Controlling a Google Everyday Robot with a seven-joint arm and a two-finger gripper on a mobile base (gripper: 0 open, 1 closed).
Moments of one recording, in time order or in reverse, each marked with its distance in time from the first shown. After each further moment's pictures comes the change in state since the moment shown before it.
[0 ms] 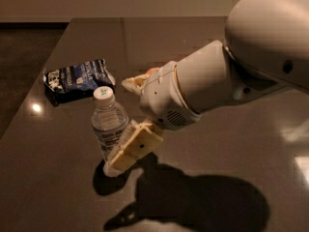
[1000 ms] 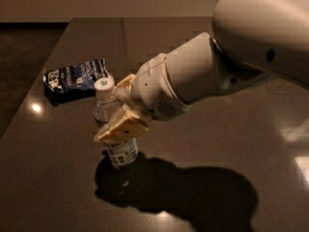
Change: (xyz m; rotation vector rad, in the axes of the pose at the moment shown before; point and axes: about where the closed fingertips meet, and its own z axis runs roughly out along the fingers) arm -0.016 -0.010 0.011 -0.021 -0.023 -0.039
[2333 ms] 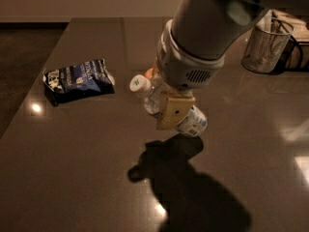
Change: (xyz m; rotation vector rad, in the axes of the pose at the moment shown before) arm 0.050 -0.034 -0.076 0.034 0.588 -0.235
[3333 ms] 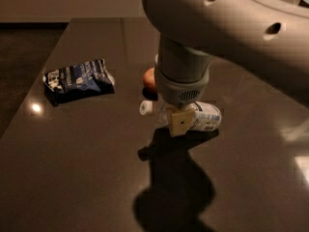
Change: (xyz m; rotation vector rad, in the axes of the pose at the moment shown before) arm 0.048 -0.006 0.053 -0.045 0.256 -0.106
